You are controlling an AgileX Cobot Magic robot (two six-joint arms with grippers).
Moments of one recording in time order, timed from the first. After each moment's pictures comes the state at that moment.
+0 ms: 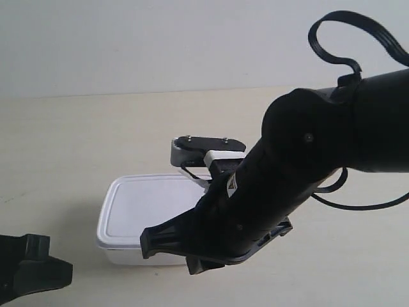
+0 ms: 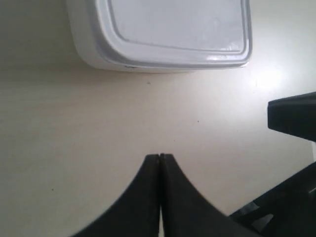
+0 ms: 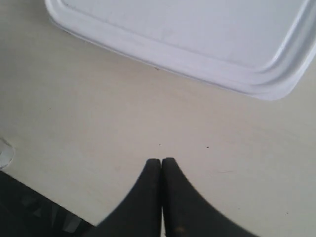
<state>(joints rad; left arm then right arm) -0.17 1.05 -0.36 -0.98 0.61 0.39 0.86 1.62 -0.95 0.36 0.65 0.28</state>
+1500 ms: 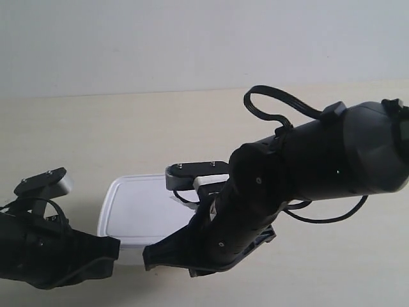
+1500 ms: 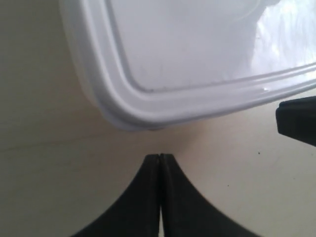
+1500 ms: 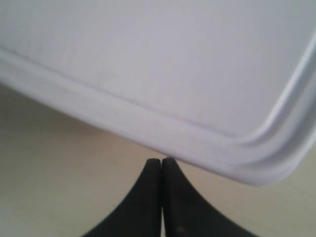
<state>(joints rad) -0.34 1.48 -0.46 -1.22 0.35 0.73 0.86 1.82 -0.95 0.29 0.47 0.29</state>
